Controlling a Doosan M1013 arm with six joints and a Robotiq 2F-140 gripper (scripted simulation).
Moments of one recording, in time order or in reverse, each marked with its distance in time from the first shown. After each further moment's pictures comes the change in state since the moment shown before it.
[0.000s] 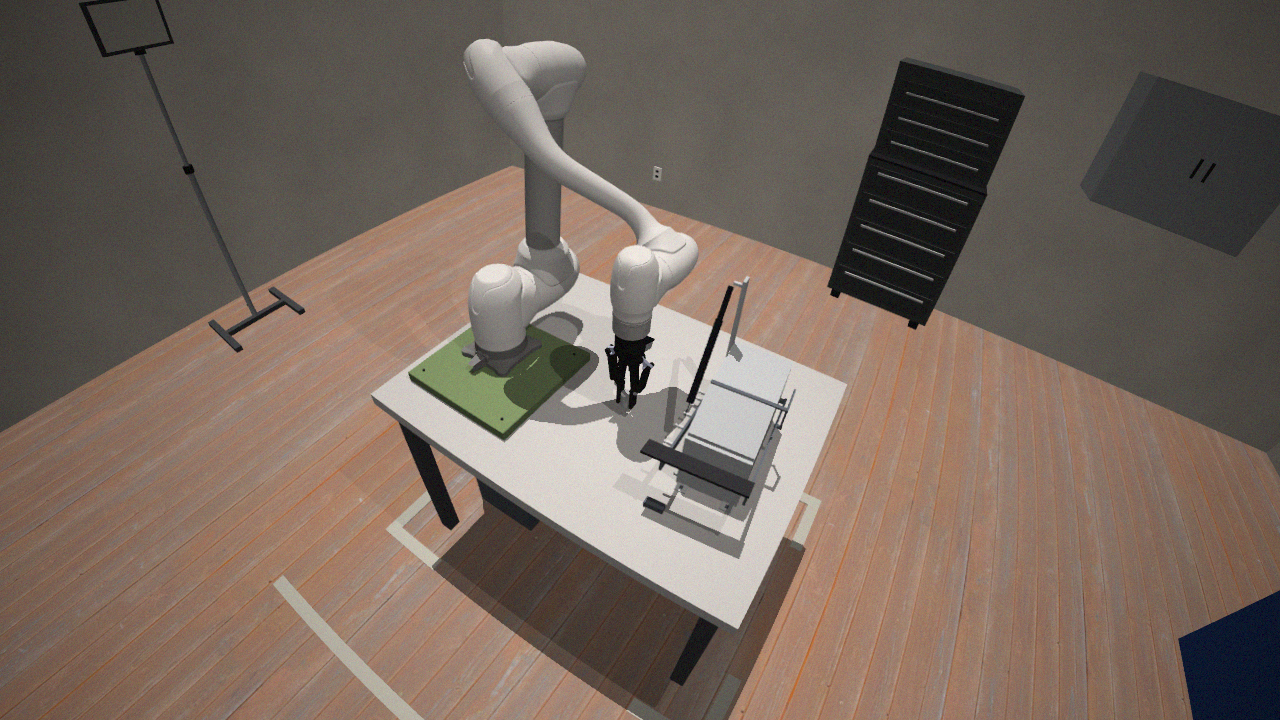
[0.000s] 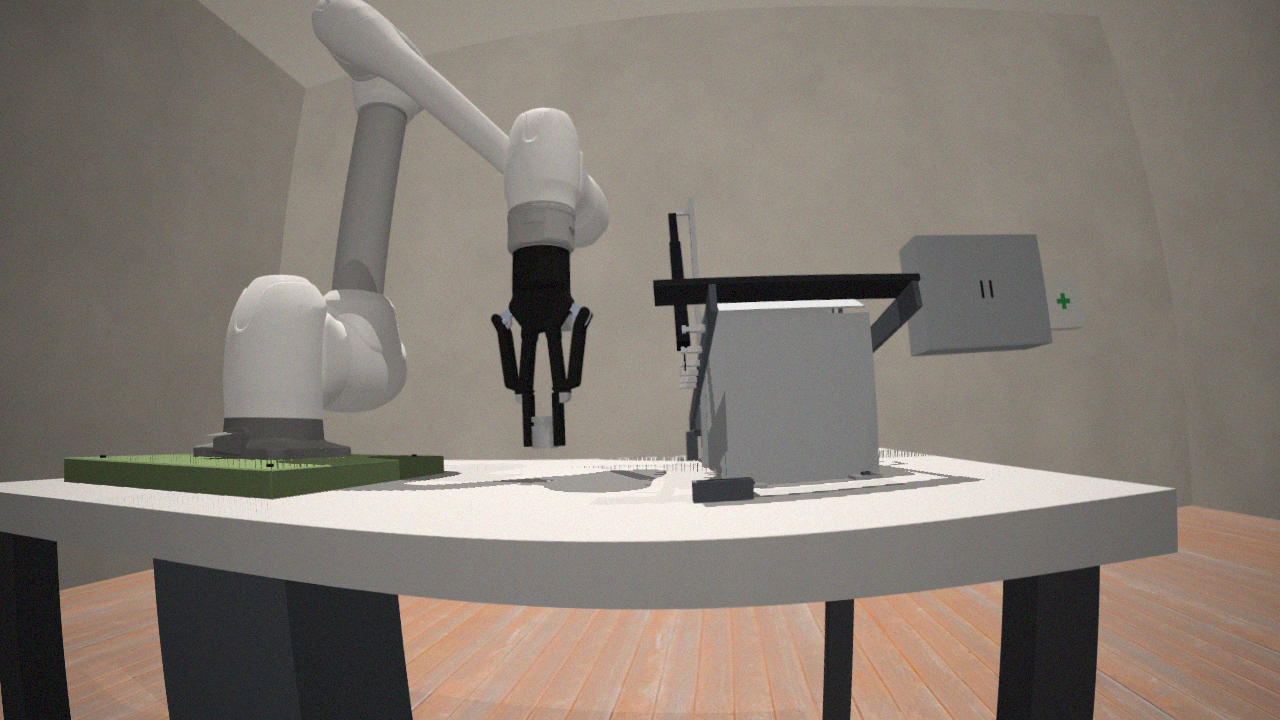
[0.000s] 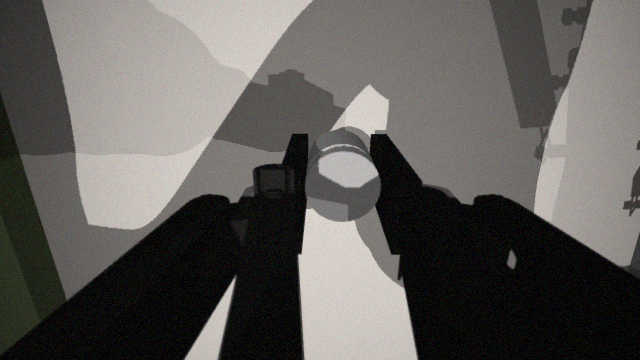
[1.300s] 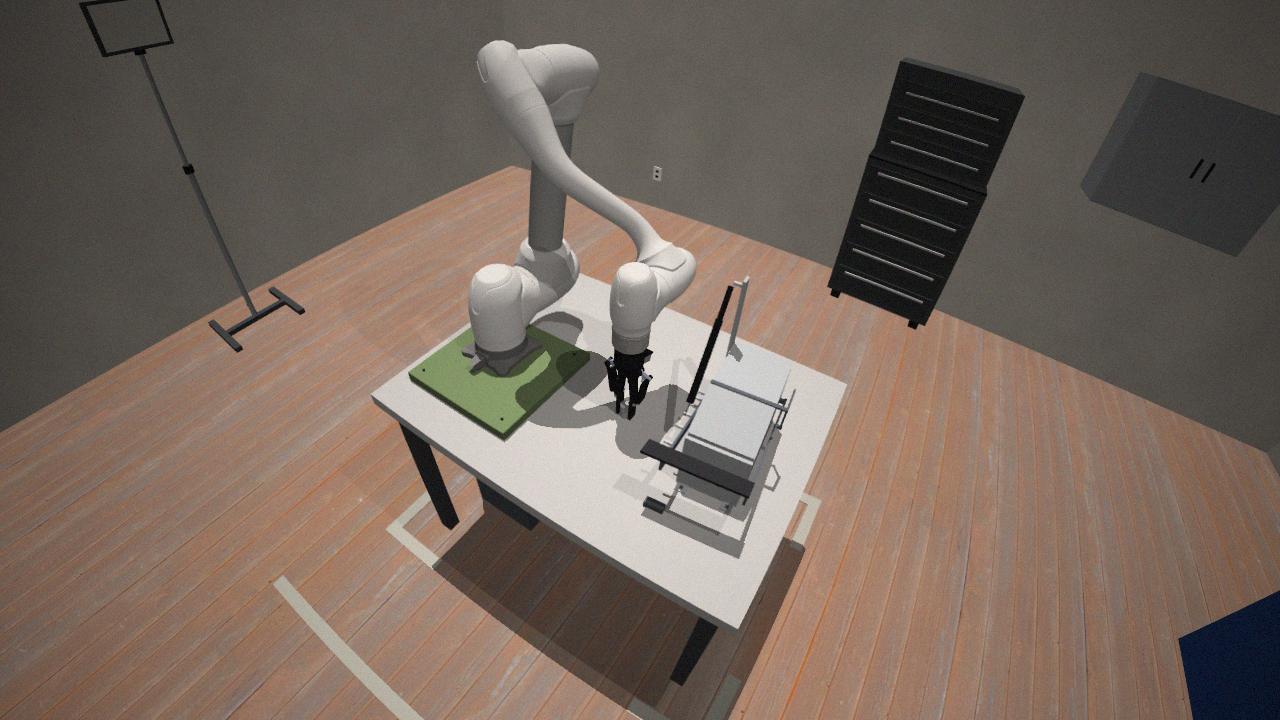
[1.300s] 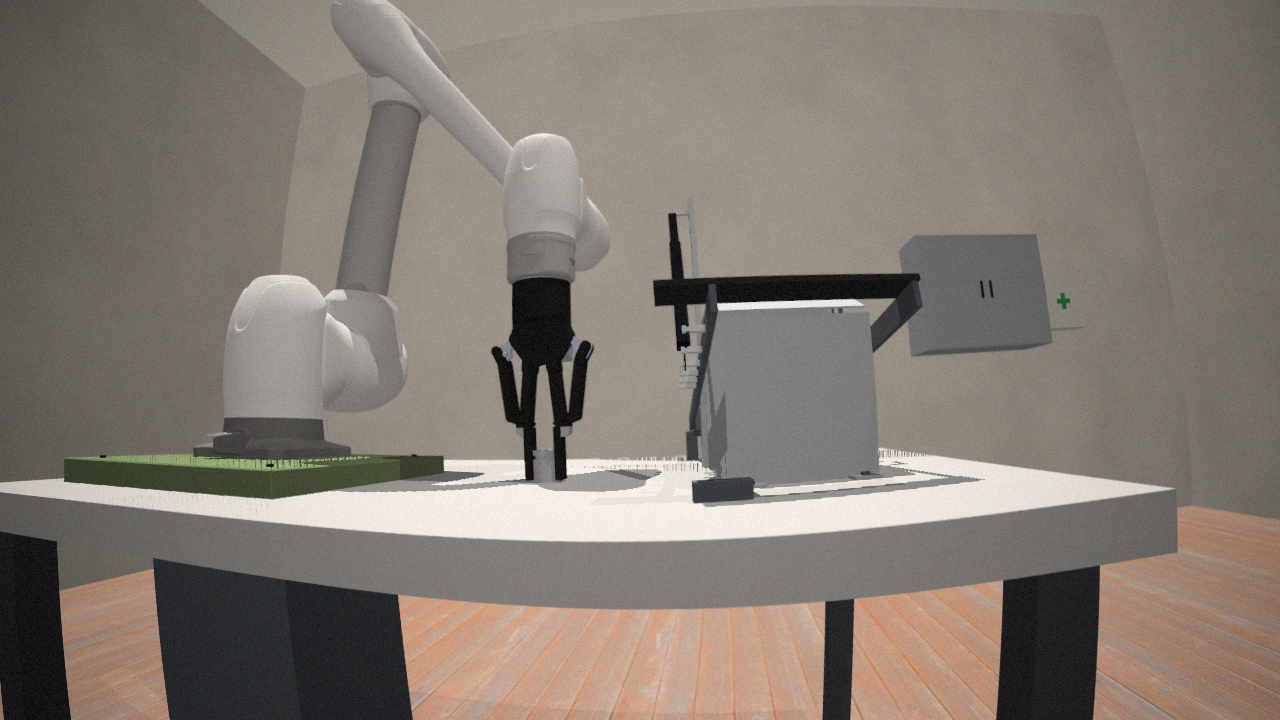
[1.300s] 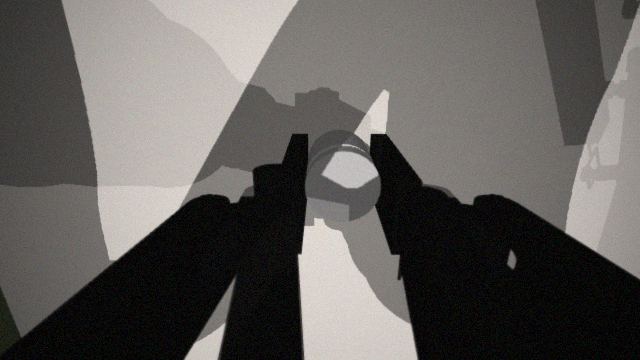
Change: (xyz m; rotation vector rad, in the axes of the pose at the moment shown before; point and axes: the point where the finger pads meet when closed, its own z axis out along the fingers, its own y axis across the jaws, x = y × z) arm 0.000 0.000 0.042 0.000 0.000 0.000
